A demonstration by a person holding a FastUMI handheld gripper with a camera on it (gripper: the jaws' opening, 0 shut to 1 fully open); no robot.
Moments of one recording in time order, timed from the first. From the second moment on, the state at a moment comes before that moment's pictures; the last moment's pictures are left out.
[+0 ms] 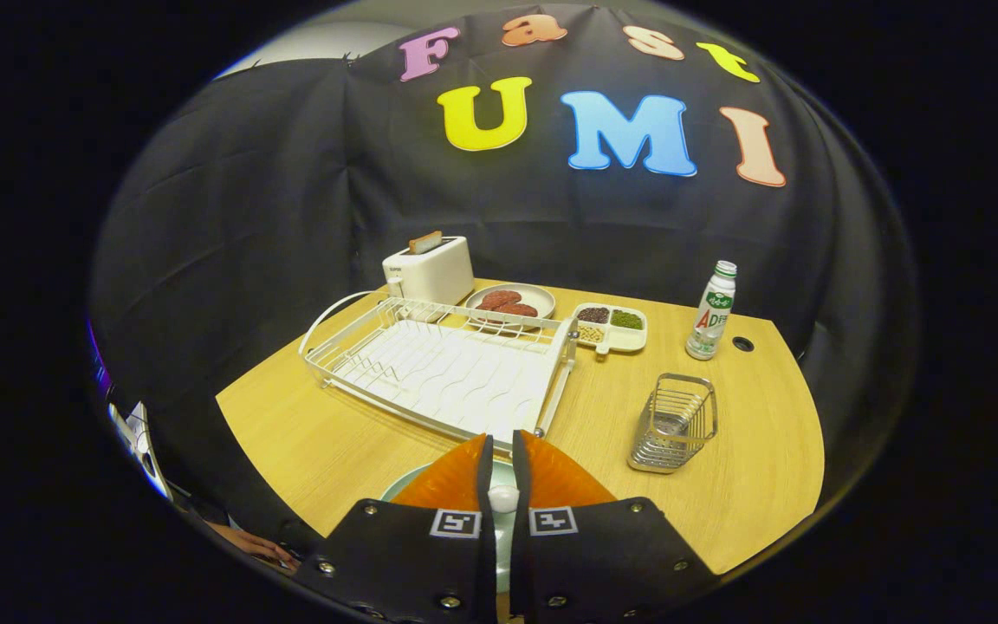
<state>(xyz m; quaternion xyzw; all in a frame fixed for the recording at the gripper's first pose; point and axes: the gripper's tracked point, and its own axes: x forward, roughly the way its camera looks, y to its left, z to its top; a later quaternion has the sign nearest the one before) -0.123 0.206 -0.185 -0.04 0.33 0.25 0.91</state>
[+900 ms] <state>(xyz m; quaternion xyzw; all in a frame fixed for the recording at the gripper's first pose) -0.115 0.264 -0.213 -0.09 0.36 0.29 0.88</state>
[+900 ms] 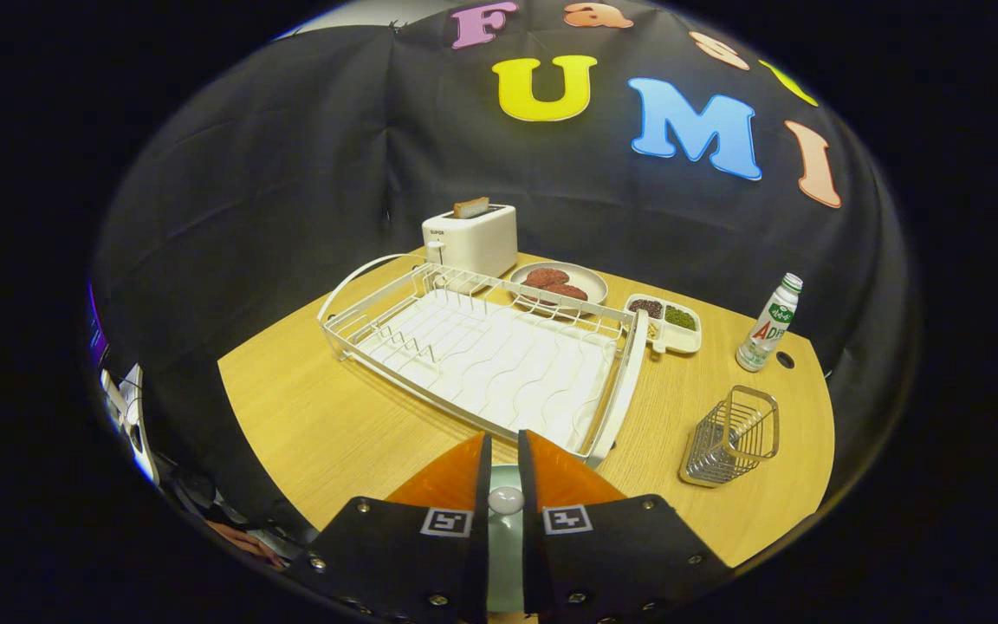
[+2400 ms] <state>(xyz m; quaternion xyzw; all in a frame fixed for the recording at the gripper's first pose) -0.041 0.051 0.036 0.00 0.06 0.05 1.00</state>
